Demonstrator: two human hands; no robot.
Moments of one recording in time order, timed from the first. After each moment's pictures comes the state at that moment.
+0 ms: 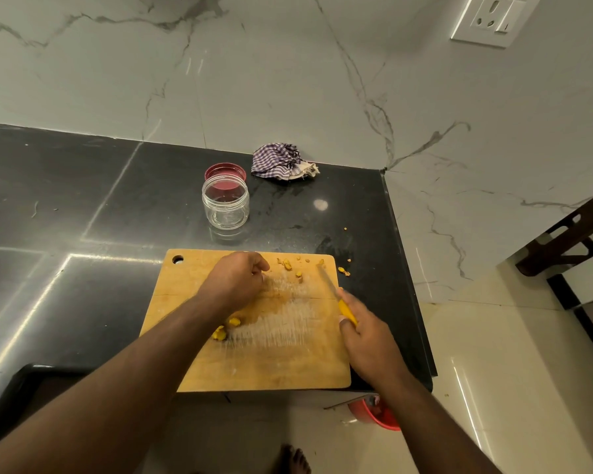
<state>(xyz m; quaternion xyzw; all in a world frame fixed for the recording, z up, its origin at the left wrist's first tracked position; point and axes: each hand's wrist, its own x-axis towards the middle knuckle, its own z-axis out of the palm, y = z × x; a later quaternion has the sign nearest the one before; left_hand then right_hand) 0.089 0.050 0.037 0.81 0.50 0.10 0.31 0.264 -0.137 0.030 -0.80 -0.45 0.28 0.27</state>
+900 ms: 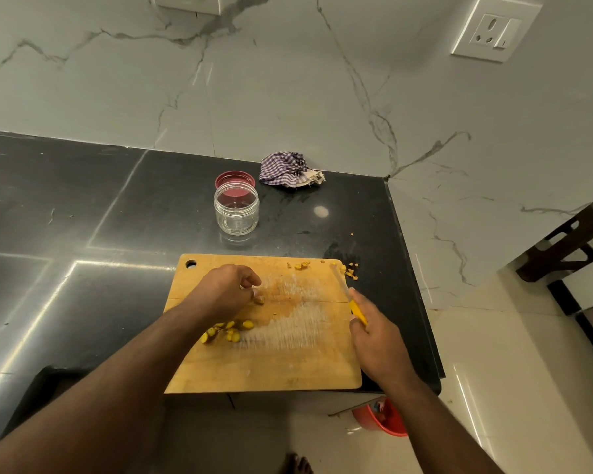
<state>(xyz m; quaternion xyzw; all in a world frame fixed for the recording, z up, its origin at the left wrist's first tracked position) 0.047 0.057 0.037 0.82 0.48 0.05 0.31 0.252 -0.134 0.036 -0.82 -0.42 0.26 0.29</state>
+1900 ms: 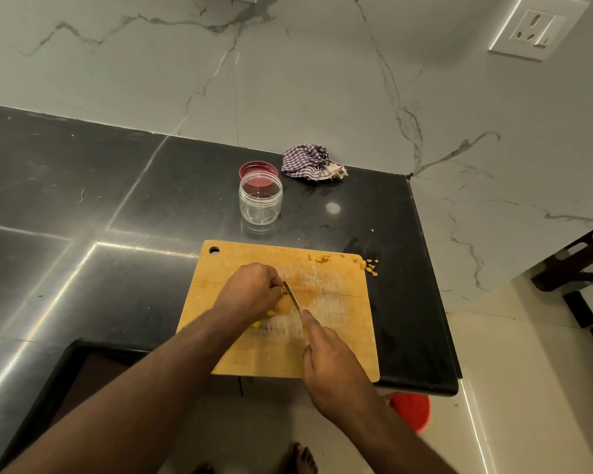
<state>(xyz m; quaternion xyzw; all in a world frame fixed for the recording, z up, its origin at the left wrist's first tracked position) 0.049 0.033 0.029 0.81 0.49 0.08 0.29 0.149 -0.137 0.047 -0.76 -0.56 0.27 0.19</state>
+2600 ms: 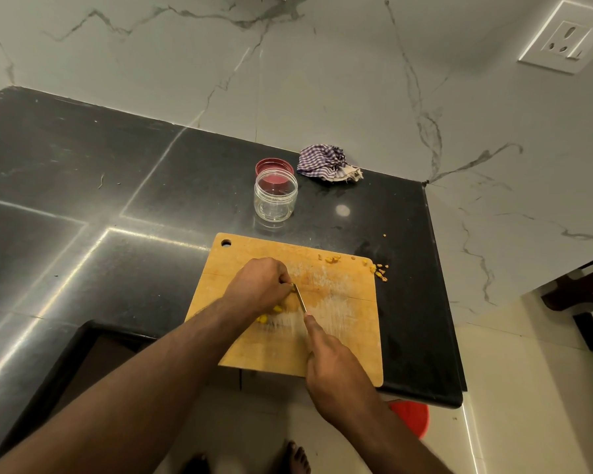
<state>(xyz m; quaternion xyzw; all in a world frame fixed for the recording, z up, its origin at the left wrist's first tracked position) 0.049 0.038 0.028 0.80 0.51 0.07 0.31 0.148 -0.138 0.049 -0.76 -0.57 0.30 0.13</state>
